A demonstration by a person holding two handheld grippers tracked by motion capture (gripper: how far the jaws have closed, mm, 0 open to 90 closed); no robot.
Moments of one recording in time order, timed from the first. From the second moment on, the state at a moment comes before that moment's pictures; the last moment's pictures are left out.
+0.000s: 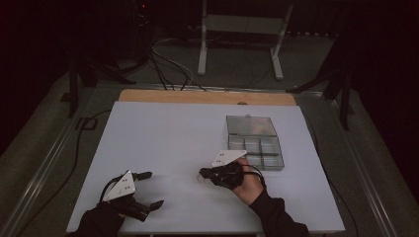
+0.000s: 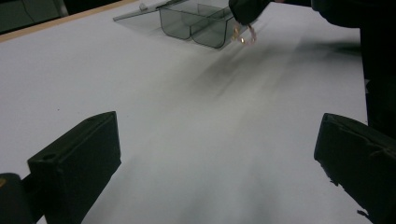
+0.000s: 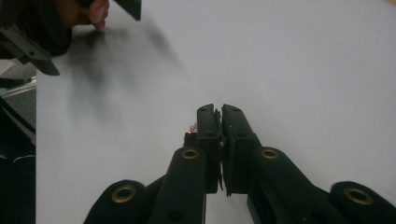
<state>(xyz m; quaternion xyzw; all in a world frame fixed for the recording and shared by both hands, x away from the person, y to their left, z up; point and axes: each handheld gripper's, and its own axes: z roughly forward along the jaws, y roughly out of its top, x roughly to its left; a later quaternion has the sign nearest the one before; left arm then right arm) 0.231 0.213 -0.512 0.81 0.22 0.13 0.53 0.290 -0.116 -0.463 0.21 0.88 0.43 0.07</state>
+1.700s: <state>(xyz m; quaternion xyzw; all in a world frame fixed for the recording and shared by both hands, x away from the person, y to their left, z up) 0.232 0.212 -0.512 0.81 0.22 0.13 0.52 0.309 -0.243 -0.416 0.35 0.80 0.45 0.18</state>
